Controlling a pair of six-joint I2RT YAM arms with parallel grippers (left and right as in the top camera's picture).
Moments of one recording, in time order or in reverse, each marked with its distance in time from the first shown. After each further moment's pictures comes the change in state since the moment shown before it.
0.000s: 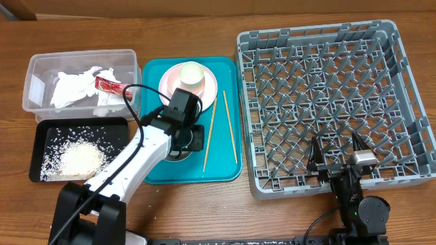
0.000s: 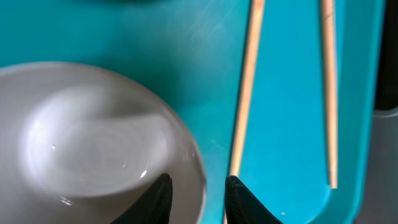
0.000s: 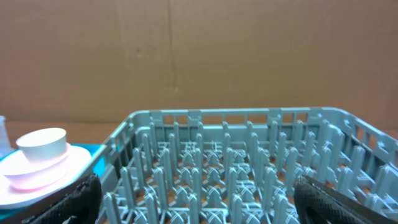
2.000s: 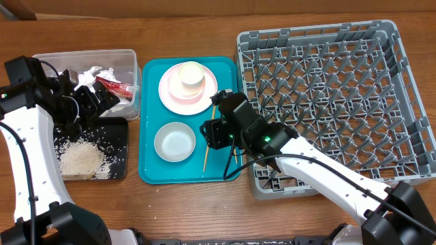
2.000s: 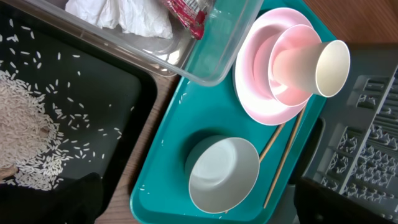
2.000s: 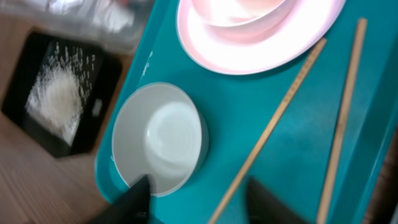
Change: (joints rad) left arm 0.808 0.000 0.483 -0.499 0.347 0.166; right arm 0.697 1.578 1.073 -0.386 -0.061 0.509
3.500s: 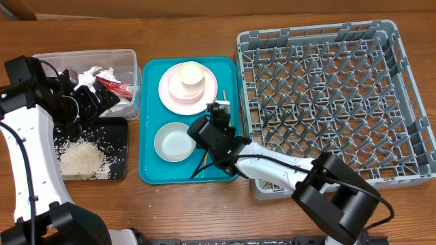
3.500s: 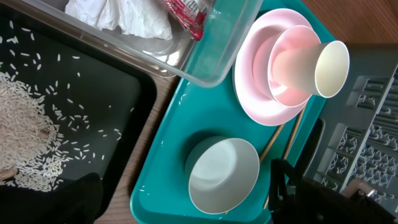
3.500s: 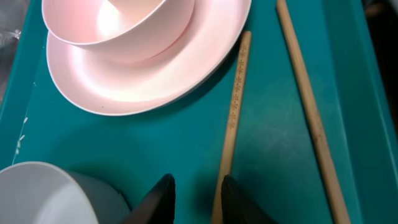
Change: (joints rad) left arm 0.000 0.000 0.000 0.003 0.000 0.000; right arm 0.145 0.318 0.000 0.238 0.510 0.303
